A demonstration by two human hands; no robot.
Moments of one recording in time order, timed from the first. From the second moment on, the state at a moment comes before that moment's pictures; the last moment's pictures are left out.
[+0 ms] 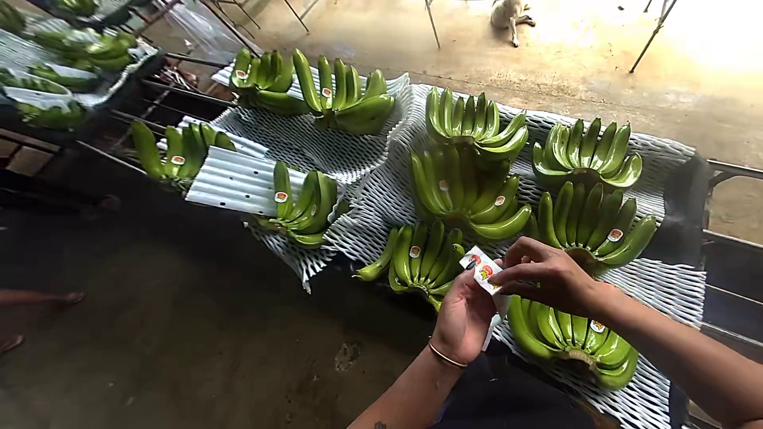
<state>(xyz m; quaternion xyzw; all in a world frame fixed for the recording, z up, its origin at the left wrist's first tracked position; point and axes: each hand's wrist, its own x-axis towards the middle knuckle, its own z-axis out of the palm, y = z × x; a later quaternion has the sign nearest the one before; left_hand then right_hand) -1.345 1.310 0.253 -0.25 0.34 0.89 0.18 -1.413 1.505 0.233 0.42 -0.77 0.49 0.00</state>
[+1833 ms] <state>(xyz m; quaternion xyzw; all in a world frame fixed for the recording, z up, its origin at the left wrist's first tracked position) -1.351 1.263 0.251 -0.29 0.39 0.87 0.07 -1.464 1.504 0.247 0.45 -0.68 0.58 0.00</state>
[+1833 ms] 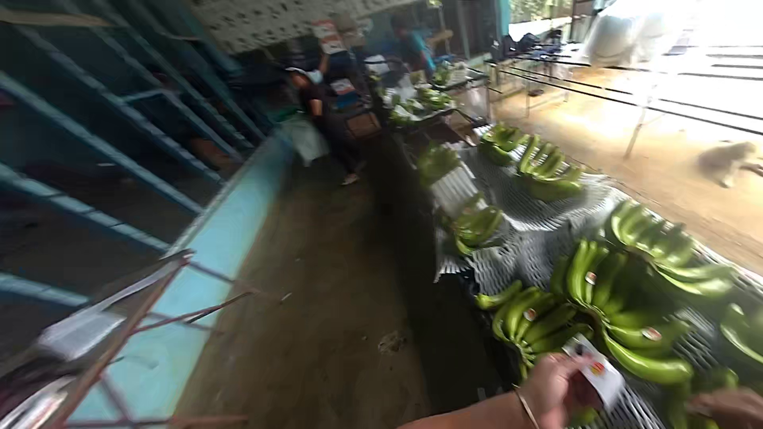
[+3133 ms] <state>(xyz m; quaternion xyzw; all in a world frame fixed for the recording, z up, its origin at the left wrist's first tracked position) -1.367 1.272 0.246 -0.30 0.35 0.88 0.08 -1.493 1.441 0.227 0.47 -0.71 0.51 -0.11</state>
